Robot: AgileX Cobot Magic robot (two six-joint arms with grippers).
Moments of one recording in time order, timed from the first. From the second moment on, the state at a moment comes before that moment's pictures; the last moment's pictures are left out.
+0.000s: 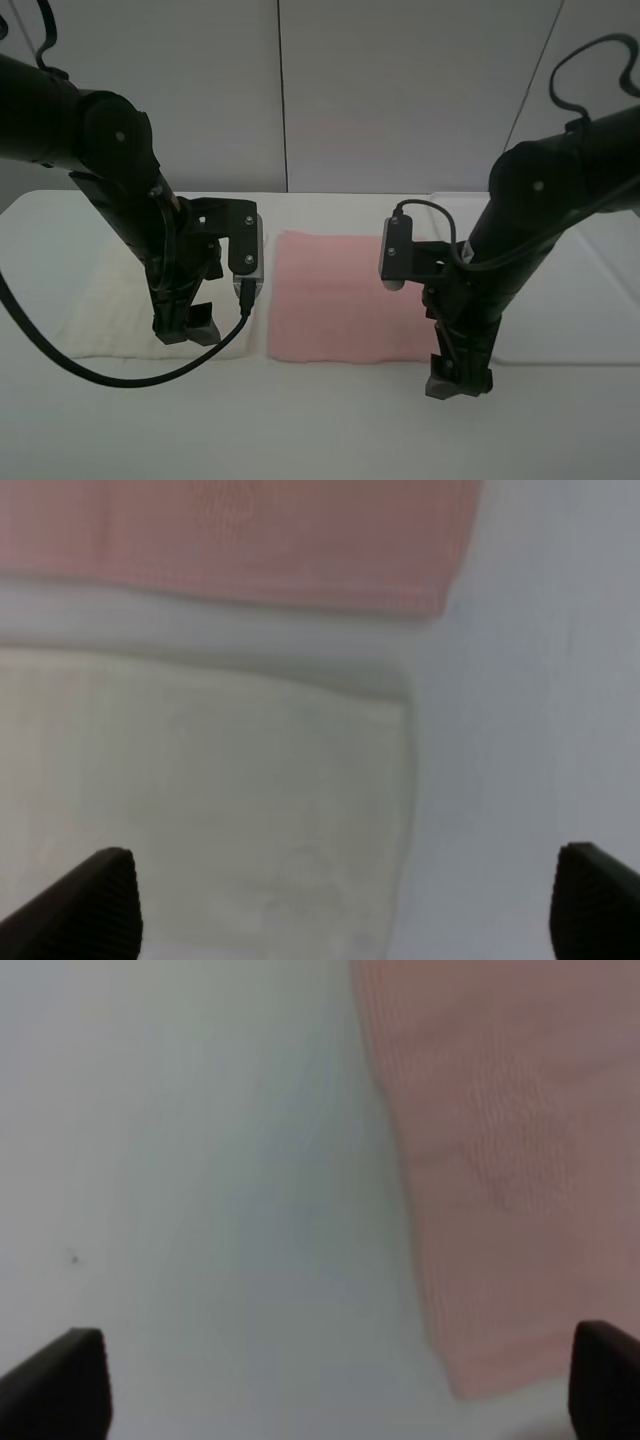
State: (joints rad) left arm -0.57 1.75 -0.99 -0.21 0.68 1.03; right arm 0.60 1.66 -0.88 -0.02 0.74 -0.83
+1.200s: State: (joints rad) left arm -0.70 1.82 -0.99 -0.19 0.56 1.07; right arm 0.47 1.84 -0.88 -0.09 0.59 -0.79
